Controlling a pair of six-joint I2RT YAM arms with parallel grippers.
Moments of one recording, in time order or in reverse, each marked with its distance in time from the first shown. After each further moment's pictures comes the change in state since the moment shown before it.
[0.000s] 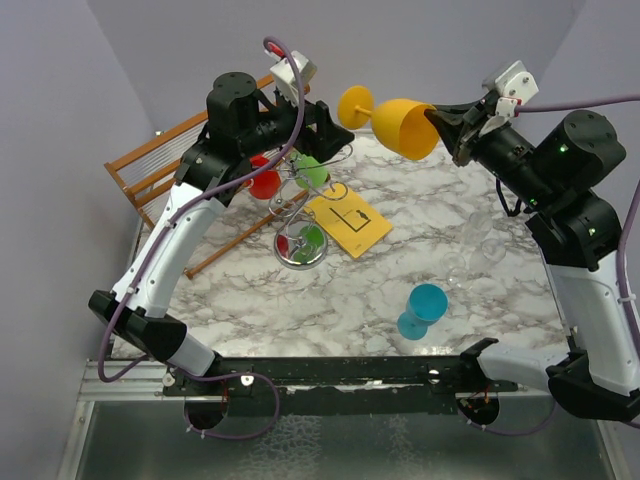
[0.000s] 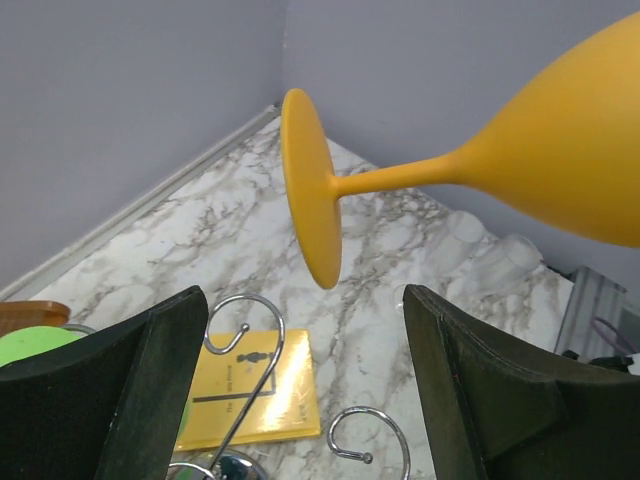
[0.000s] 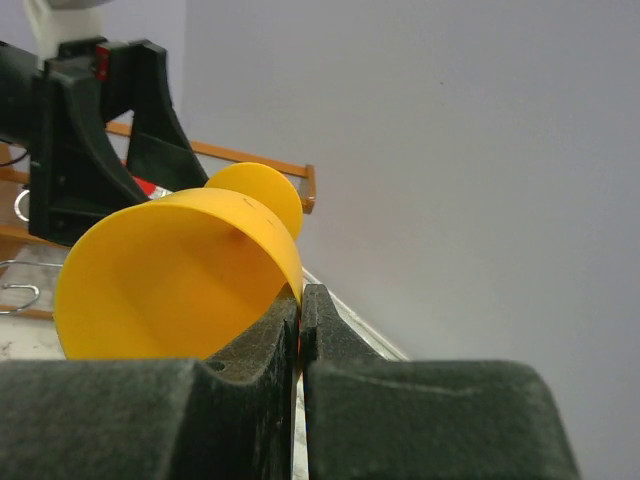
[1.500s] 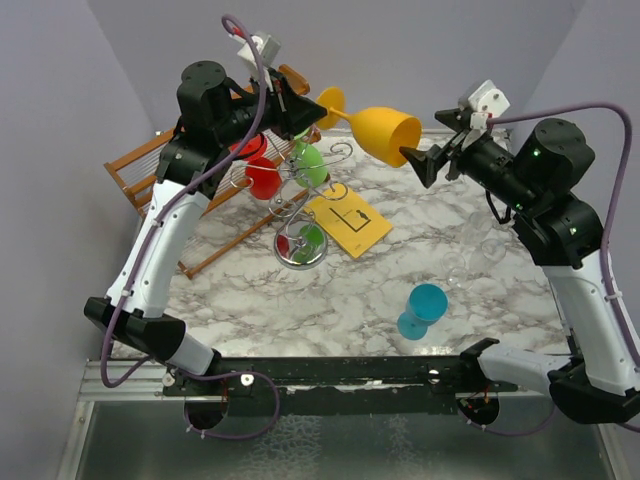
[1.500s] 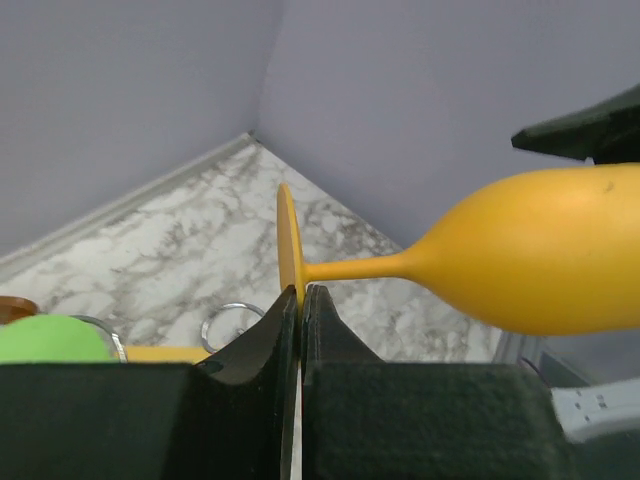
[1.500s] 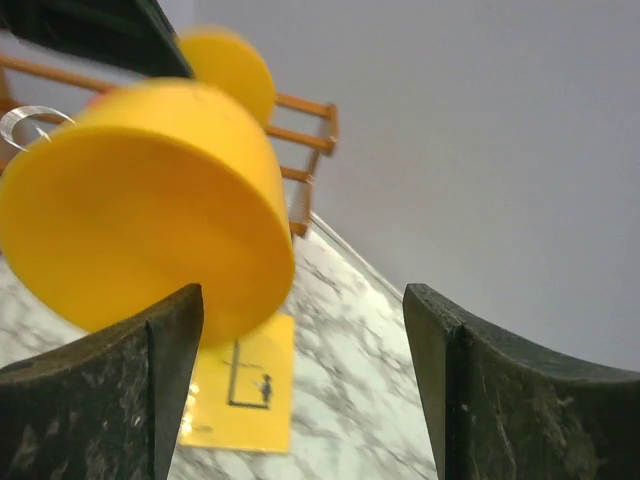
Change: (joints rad) left arm 0.103 -0.017 -0.025 0.087 0.174 -0.251; right arm -0.019 -0.023 -0.102 -0.013 -0.104 0.011
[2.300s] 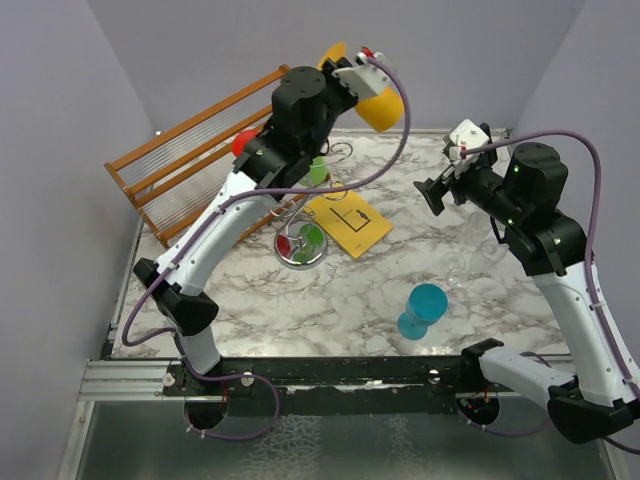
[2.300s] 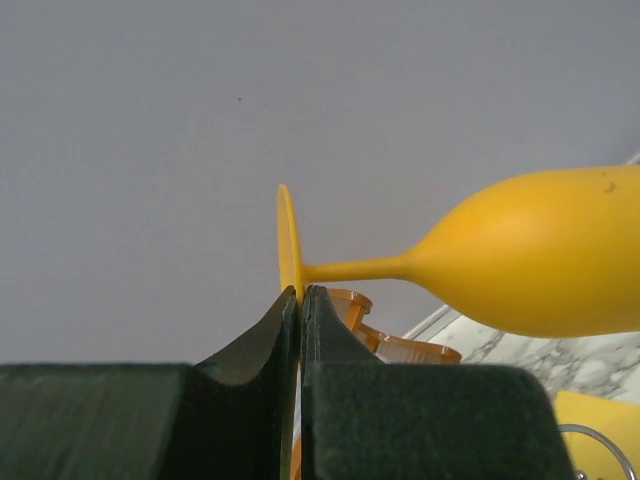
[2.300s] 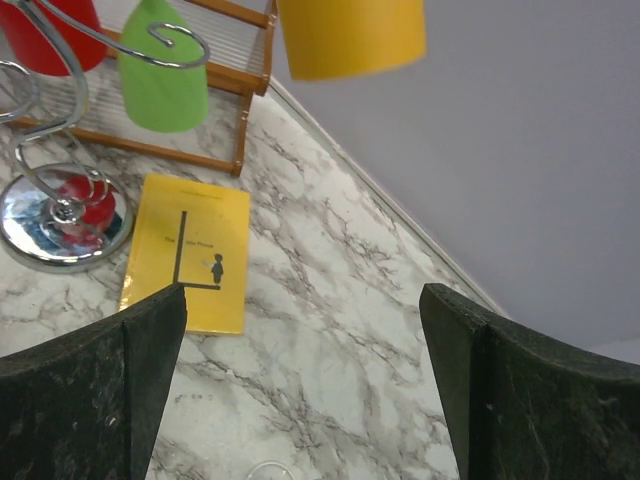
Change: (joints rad) left arm -0.322 0.230 0.304 0.006 -0.987 1.021; right arm -0.132 -0.103 -0.302 -0.052 0.064 -0.183
